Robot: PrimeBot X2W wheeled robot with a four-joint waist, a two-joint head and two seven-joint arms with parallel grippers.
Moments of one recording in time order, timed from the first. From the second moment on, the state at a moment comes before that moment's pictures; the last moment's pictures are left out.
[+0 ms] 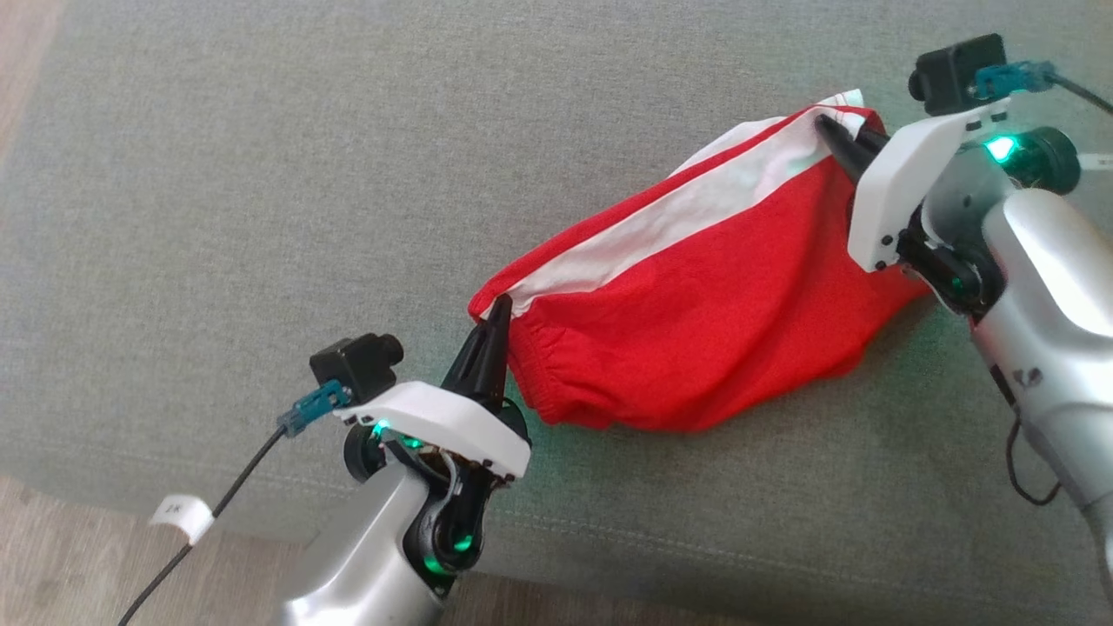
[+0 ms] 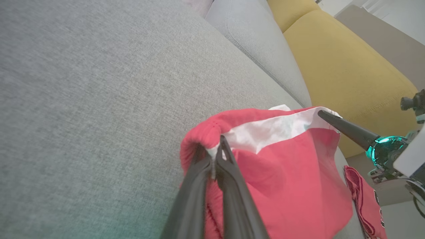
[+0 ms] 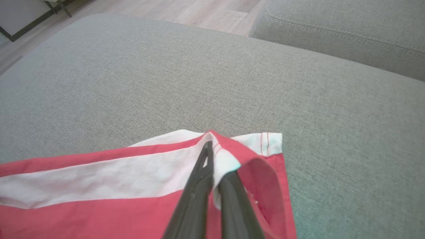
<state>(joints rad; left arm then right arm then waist) -0.41 0.08 -0.66 0.37 -1.03 0.03 -0.08 -0.86 -0.37 0.63 0.68 0.64 0.12 0.32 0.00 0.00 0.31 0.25</state>
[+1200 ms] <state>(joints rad) -0.28 0.30 -0.66 0.17 -0.93 0.18 -0.10 -0.98 -0.52 1.00 0.80 0.95 0.12 0.11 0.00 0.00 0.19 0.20</state>
